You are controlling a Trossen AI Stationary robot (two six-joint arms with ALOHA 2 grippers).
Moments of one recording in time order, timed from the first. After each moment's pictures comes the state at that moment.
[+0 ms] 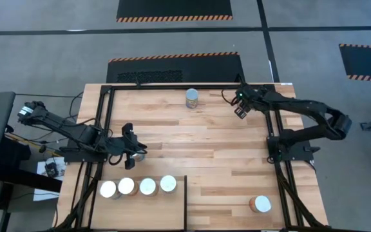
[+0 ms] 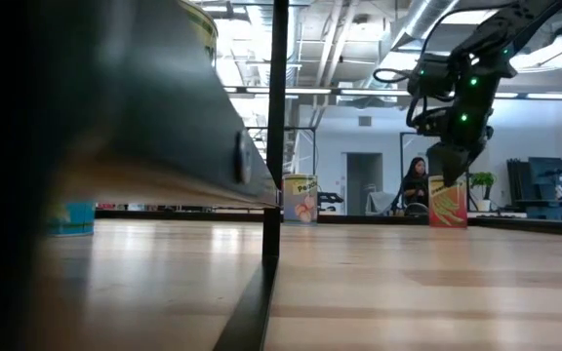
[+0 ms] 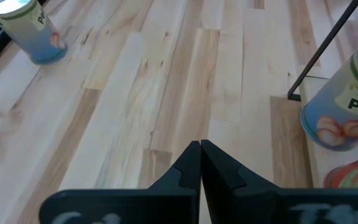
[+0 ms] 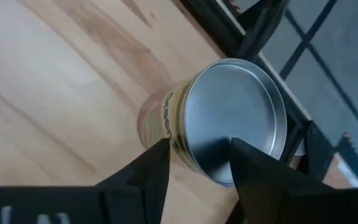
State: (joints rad) left arm -0.37 0.84 0.60 -0.50 -0.42 -0.36; right arm -0.68 1.25 0.72 -0.58 0.45 0.00
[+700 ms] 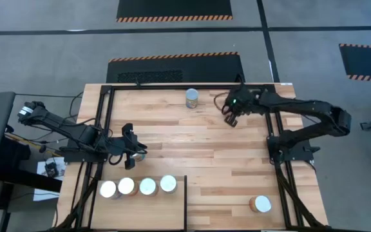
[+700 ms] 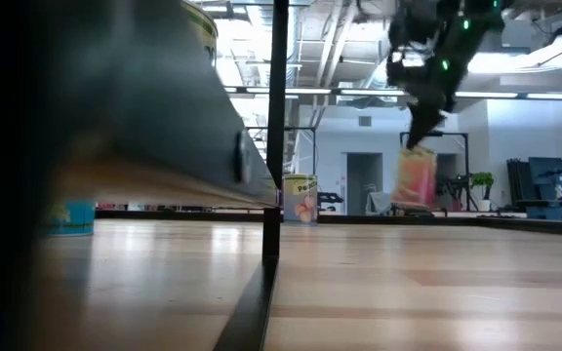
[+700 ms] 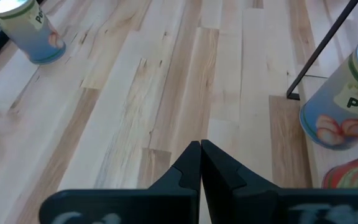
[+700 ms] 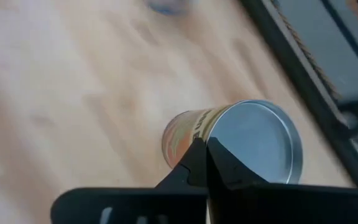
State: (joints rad) left arm -0.37 0.84 0.60 -0.50 -0.41 -0.36; right arm -0.40 1.24 0.93 -0.71 0.26 0.06
